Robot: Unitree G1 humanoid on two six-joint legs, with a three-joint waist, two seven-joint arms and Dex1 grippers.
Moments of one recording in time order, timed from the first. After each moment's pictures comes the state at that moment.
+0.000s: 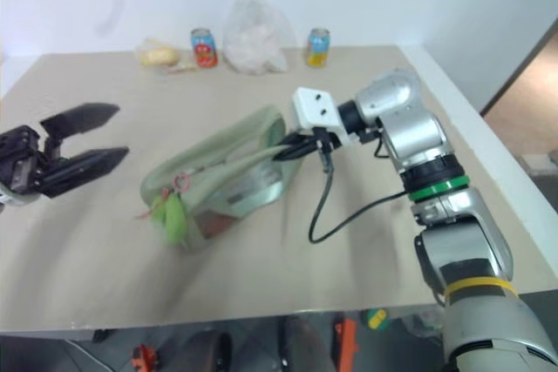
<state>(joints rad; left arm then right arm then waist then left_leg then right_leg) -0.24 0.82 0.60 -0.41 -1.15 0.67 -0.92 -1.11 -0.66 0.36 0.42 0.20 0.02 1.54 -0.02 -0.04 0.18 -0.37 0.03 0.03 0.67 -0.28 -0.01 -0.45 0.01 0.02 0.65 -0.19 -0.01</state>
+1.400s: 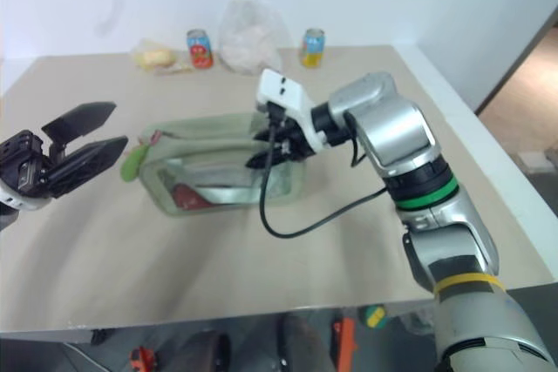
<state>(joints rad) -0.19 0.75 0.56 -0.46 -1.18 0.63 -0.79 -1.13 -0.57 0.34 0.04 0.23 0.92 1.29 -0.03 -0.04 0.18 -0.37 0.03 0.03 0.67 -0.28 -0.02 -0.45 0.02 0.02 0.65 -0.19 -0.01</state>
